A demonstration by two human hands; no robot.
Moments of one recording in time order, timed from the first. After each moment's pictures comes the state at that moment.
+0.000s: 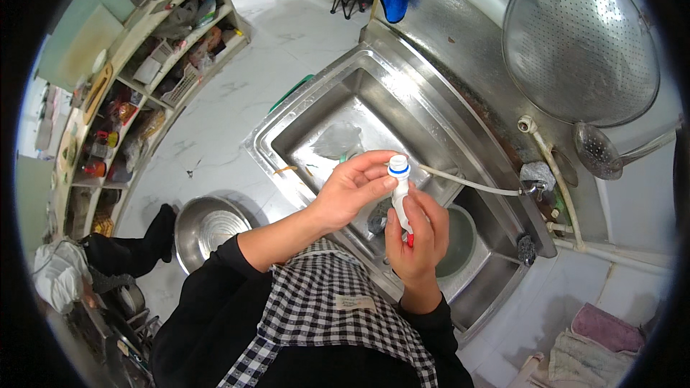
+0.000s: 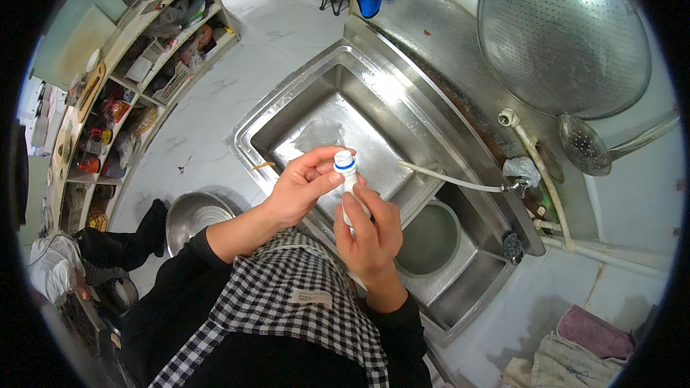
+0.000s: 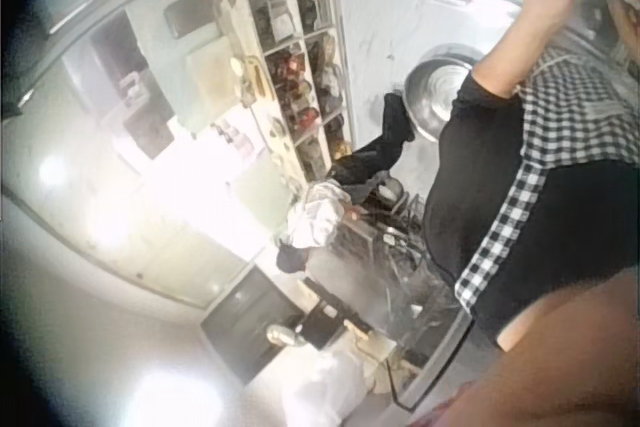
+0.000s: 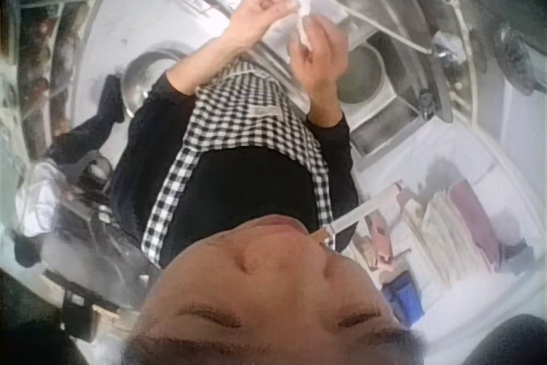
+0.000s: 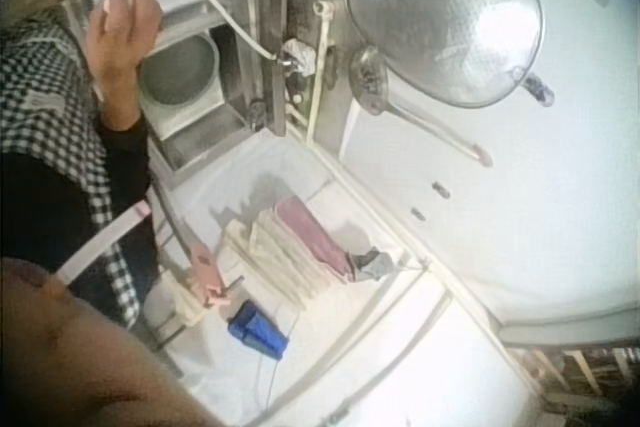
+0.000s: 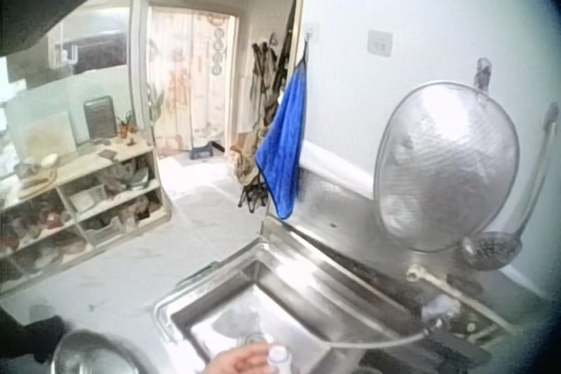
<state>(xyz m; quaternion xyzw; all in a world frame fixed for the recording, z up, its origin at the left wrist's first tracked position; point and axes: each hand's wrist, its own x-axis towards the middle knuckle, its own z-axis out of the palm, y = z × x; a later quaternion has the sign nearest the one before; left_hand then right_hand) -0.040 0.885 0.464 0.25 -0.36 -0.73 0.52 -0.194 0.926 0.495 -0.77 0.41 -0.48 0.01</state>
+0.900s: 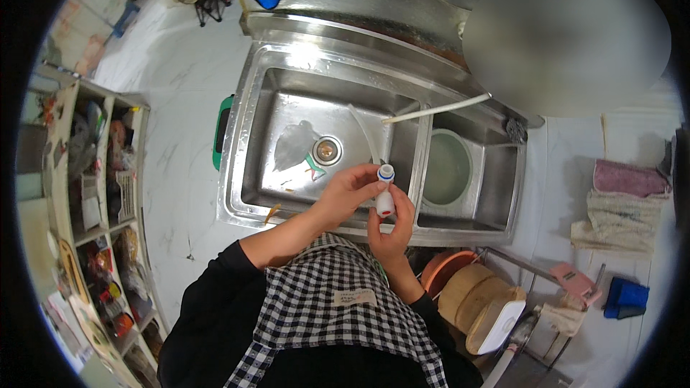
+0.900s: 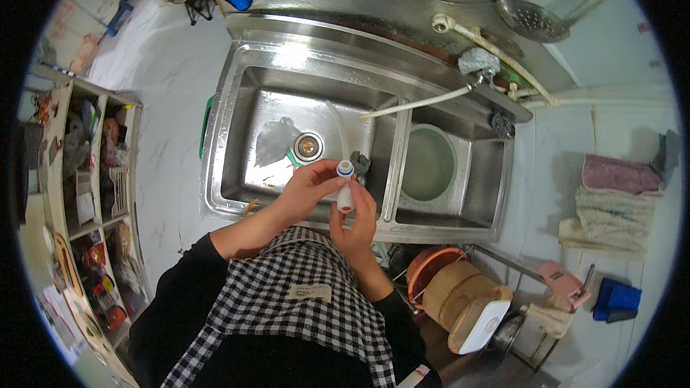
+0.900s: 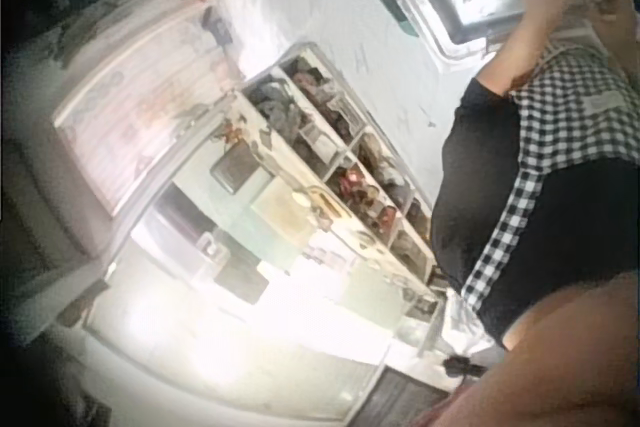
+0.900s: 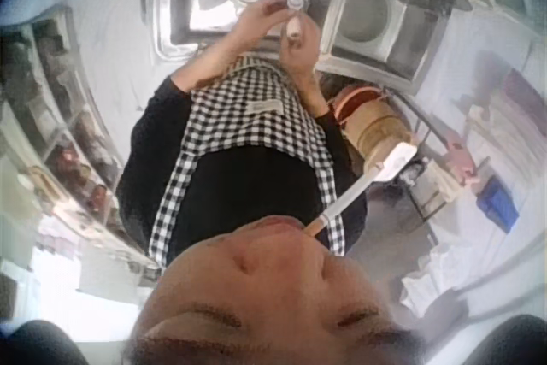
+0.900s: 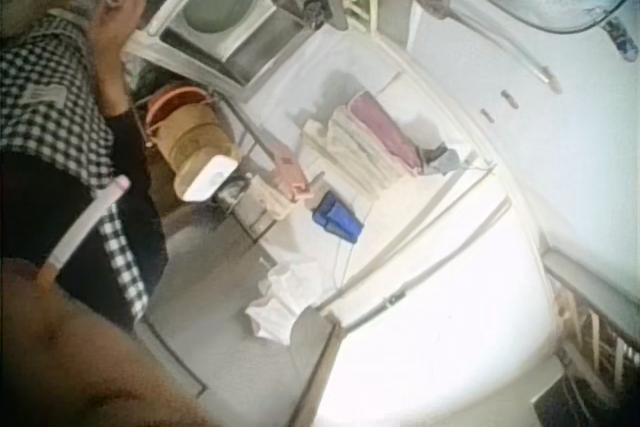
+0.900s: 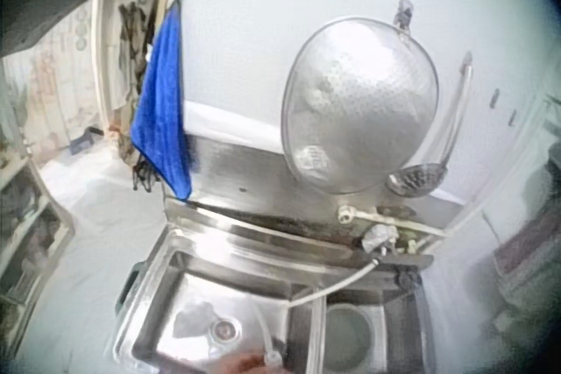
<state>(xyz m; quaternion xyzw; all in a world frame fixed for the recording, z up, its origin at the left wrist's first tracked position) -0.037 0.823 0.370 0.24 -0.41 -0.86 0.18 -0.122 0.951 0.380 -0.49 0.73 -0.48 0.04</state>
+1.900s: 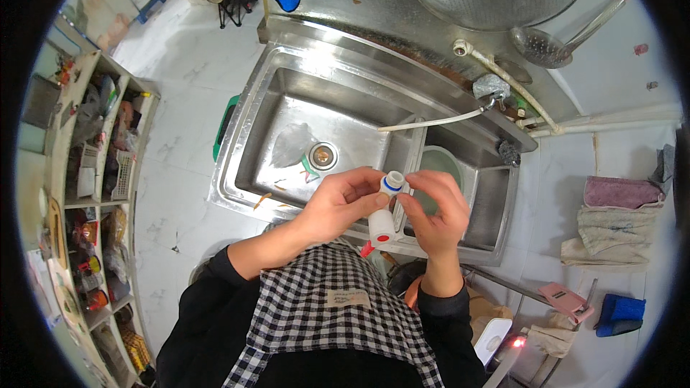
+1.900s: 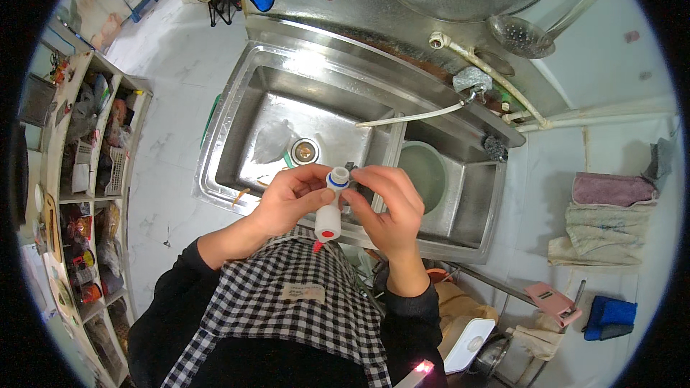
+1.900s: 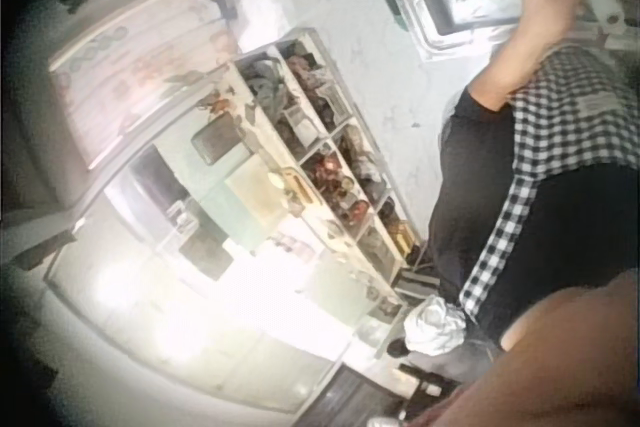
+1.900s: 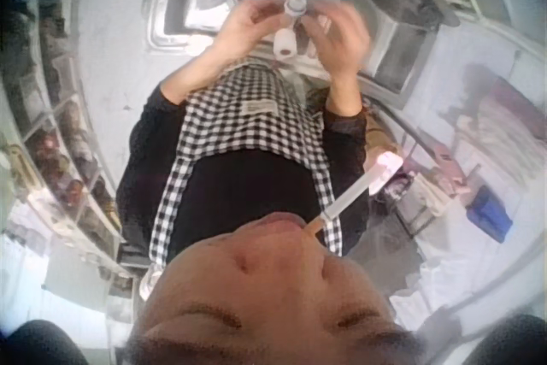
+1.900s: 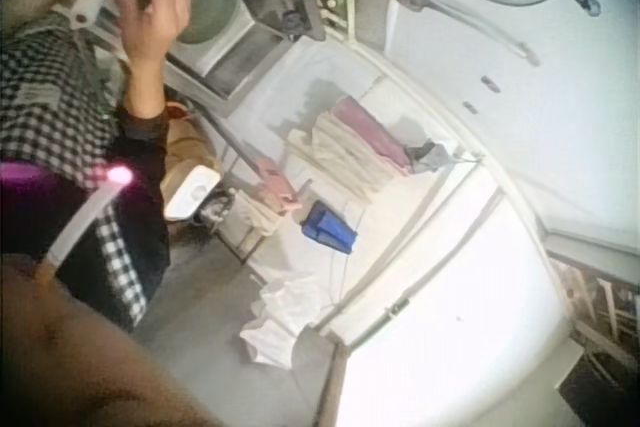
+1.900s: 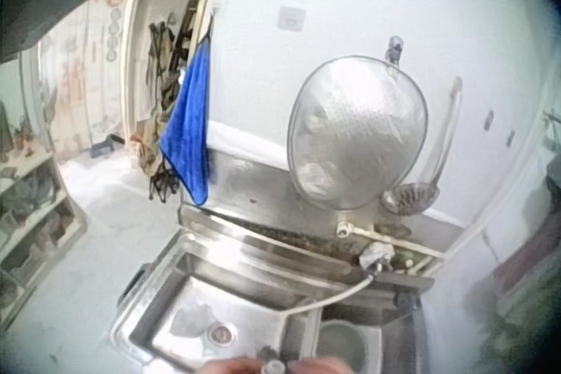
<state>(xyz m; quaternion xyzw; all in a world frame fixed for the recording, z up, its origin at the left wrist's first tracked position) -0.012 0.858 0.468 0.17 -0.43 -0.85 0.26 -0.190 0.938 0.514 -0.66 0.57 -0.48 0.06</state>
